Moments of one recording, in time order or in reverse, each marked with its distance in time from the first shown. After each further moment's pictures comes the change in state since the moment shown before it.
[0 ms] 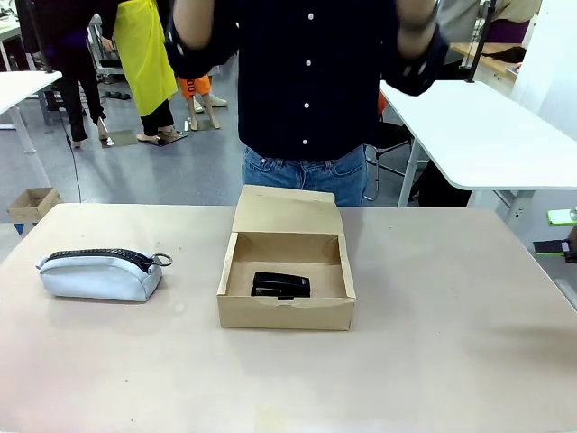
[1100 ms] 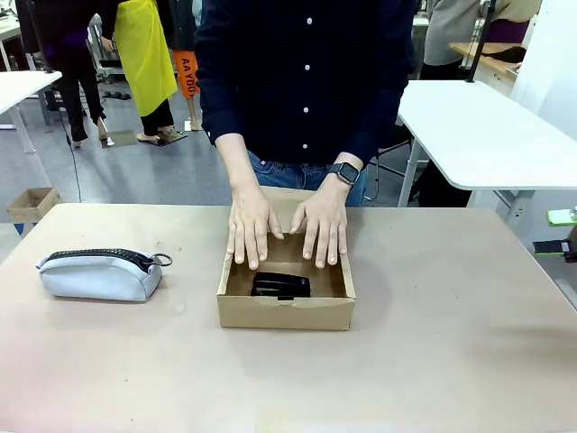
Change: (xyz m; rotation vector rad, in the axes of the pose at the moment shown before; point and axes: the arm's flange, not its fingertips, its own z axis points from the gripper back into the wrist) left arm 0.000 0.000 0.000 0.000 0.000 0.001; right arm 0.000 0.000 0.000 0.000 0.001 -0.001
